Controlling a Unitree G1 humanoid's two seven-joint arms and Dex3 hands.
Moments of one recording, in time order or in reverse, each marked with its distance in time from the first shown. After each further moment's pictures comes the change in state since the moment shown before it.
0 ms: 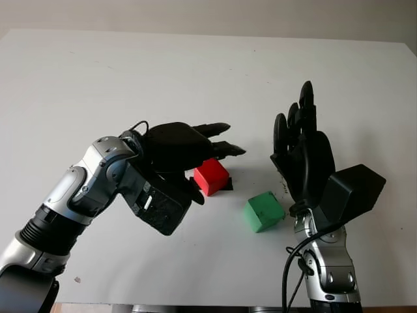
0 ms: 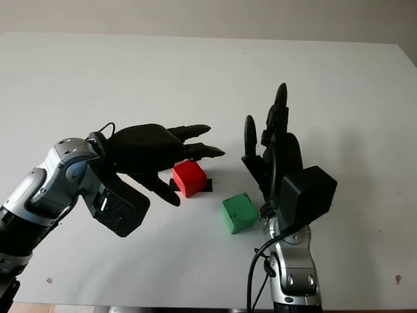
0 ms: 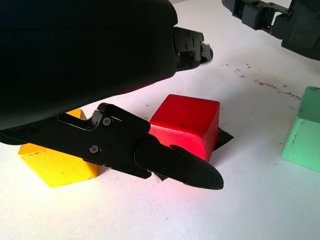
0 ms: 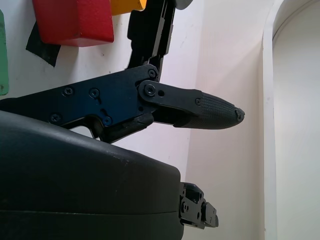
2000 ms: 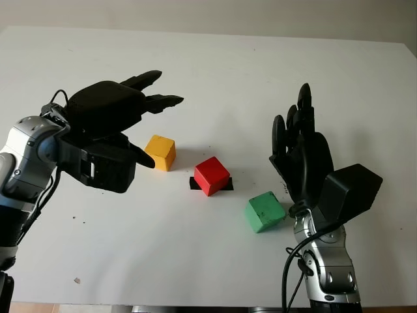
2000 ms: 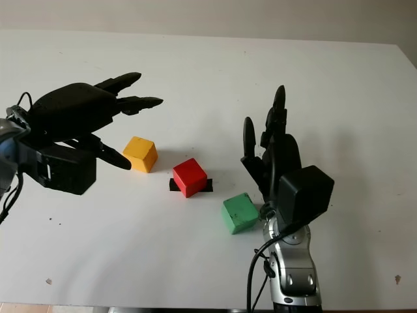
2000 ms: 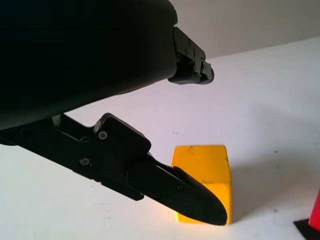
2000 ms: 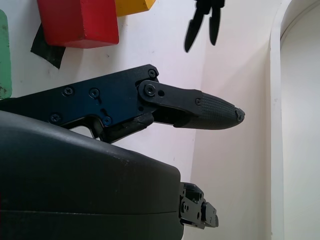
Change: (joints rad) left arm 0.042 0.199 0.165 0.119 0.058 -0.008 0.275; right arm 0.002 0.002 -0.001 -0.001 0.002 0.017 0.008
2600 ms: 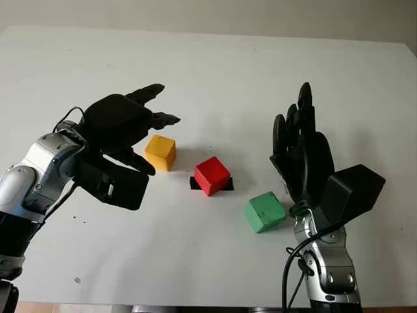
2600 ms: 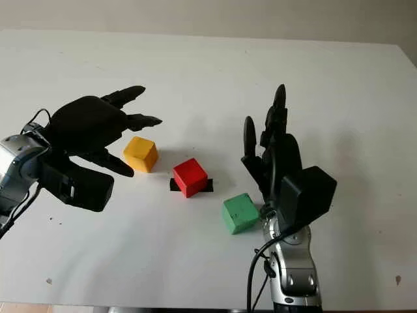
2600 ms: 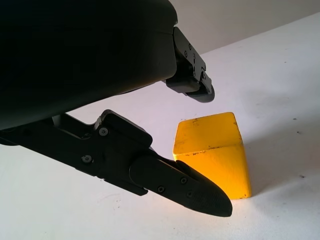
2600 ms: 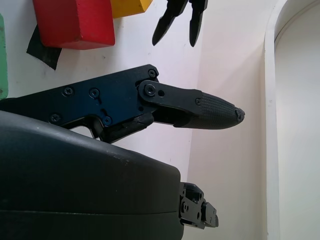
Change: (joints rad) left arm 0.024 -0.008 -0.036 -0.007 0.173 0.035 0.090; right arm 0.000 0.000 -0.003 0.000 0.012 -0.015 0.007
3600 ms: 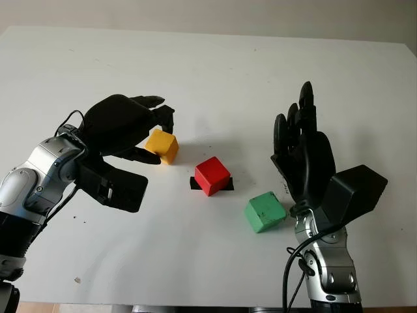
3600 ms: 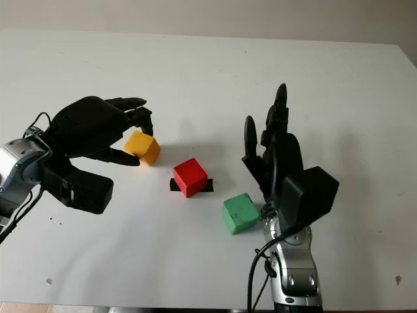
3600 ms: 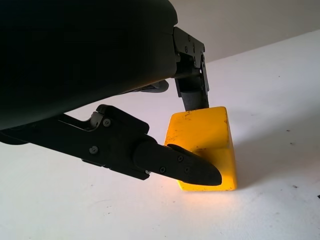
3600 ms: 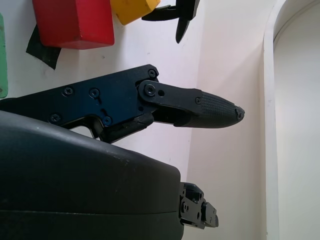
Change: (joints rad) left arm 0.005 0.001 0.000 0.039 -0.053 -0.072 0.043; right arm 0.000 -0.002 -0.002 0.000 -0.001 -0.003 0.001
